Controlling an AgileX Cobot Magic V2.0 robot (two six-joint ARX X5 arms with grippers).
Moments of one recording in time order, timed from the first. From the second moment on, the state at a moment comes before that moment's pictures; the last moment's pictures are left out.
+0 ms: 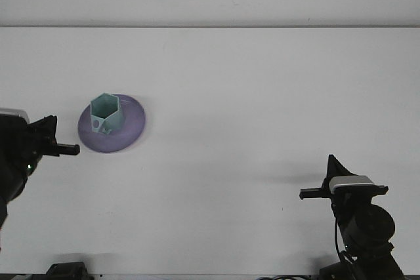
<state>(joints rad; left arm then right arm) 0.07 0.86 1.32 -0.70 0.13 0.09 0.27 0.35 0.50 -0.30 0.24 0.05</state>
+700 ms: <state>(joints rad) 0.07 0.31 0.44 -0.06 0.11 -0.06 0.27 0.35 0.49 -0.19 0.26 -0.02</state>
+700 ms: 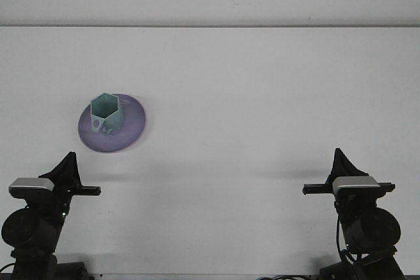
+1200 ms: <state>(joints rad) 0.07 0.30 0.44 -0.06 0.11 -0.07 0.27 0.35 0.49 -0.19 0.26 -0.02</state>
